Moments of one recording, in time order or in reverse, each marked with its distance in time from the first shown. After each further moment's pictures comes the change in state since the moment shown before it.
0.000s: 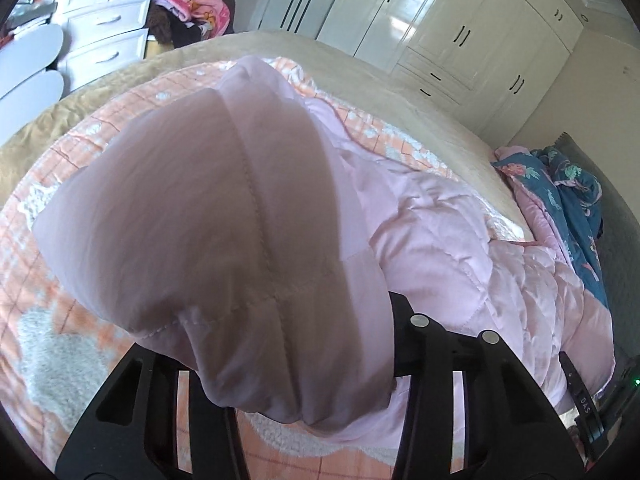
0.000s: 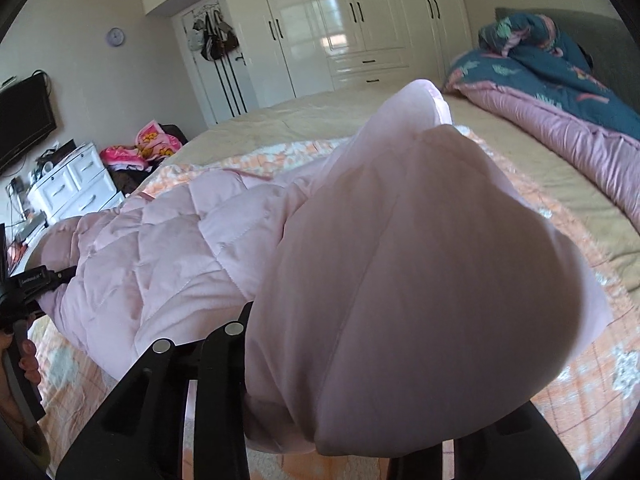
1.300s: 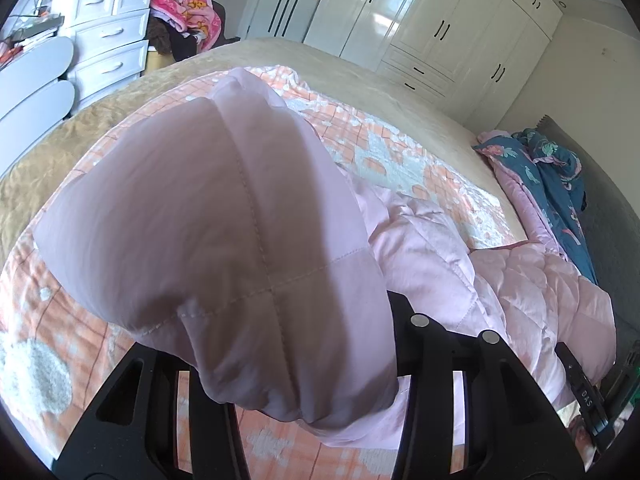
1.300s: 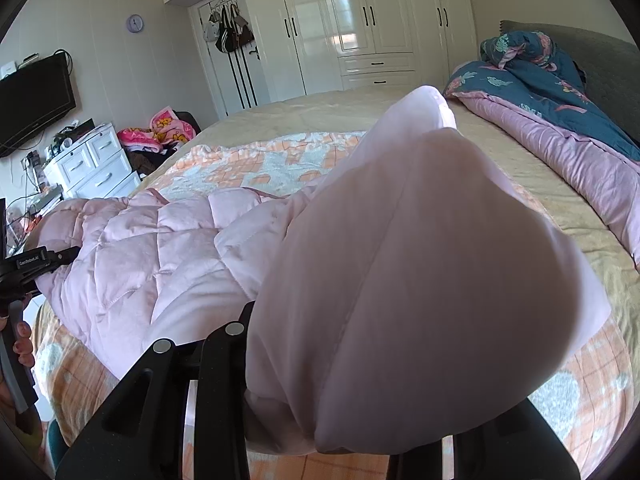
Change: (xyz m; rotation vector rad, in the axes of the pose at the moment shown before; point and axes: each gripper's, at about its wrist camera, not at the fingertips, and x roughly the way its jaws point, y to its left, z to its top) left arm -0.100 0.014 -0.056 0.062 0.005 -0.017; right arm -0.114 0.025 -0.054 -0.052 0.020 -0.008
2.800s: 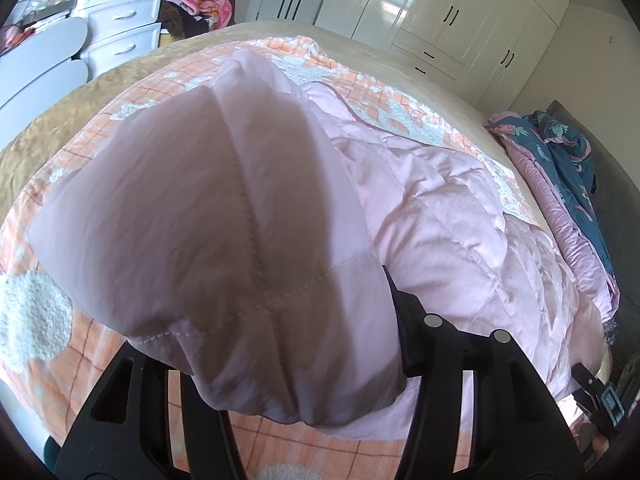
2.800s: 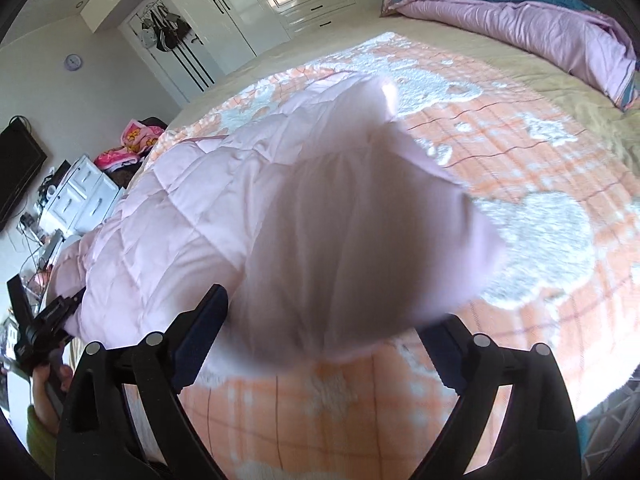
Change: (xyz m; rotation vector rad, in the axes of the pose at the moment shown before) left arm 0.002 0.026 -0.061 -0.002 0.045 0.038; right arm -0.034 -0.060 -0.085 0.300 0.171 0.026
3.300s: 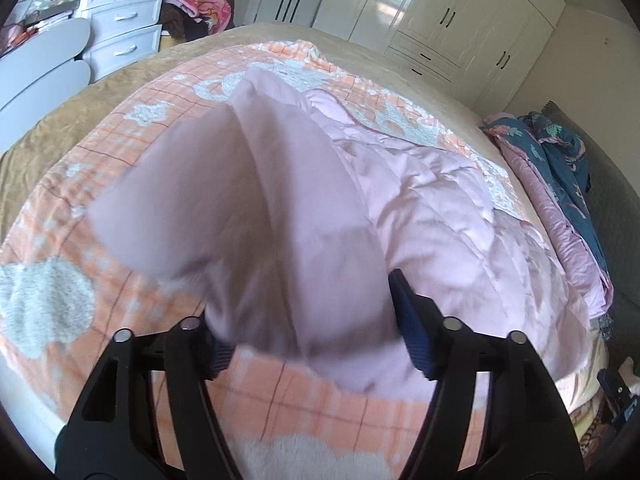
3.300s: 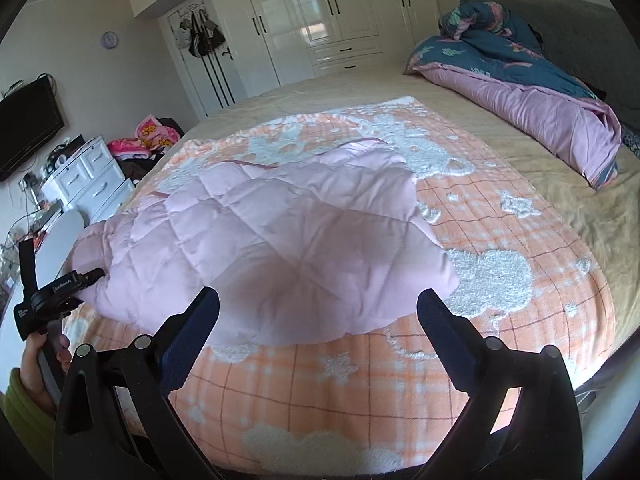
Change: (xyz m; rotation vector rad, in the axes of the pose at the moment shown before) left arm -0.033 0.008 -0.011 0.009 -0.005 -0.016; right arm -0.076 0.043 -0.015 -0.186 -0.140 -0.046
